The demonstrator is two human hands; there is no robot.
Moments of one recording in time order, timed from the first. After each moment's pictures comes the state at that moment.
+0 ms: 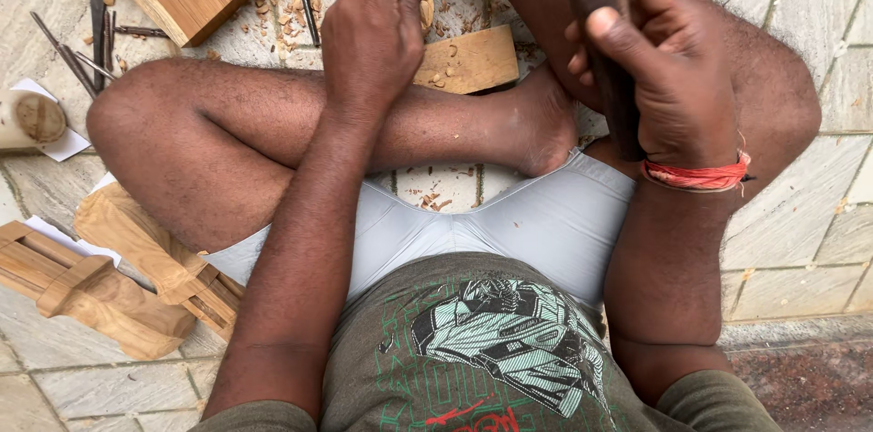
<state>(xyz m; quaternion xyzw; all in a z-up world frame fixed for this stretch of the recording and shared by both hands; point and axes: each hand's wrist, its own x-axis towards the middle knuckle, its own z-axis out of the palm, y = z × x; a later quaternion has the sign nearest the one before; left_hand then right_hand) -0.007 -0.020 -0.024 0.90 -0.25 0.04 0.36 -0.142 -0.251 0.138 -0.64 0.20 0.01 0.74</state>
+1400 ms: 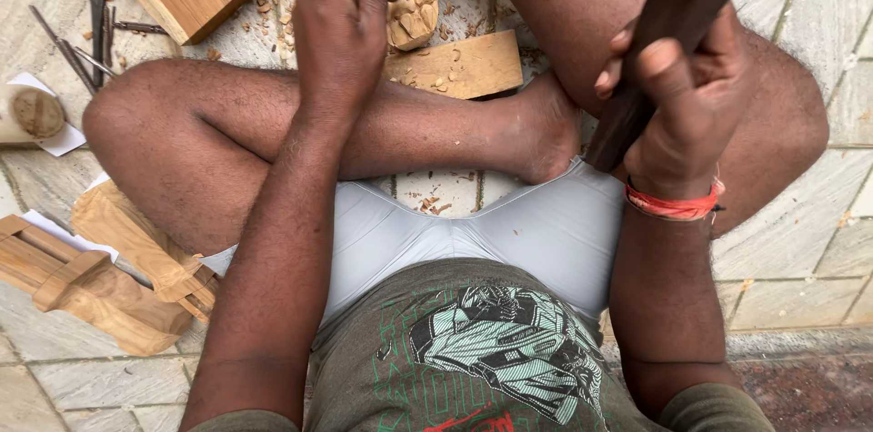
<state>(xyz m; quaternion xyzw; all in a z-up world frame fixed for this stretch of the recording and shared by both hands) 0.004 0.001 -0.005 0.86 -0.19 -0.03 0.48 -0.168 -0.257 0.095 -0.64 0.17 -0.17 0.73</state>
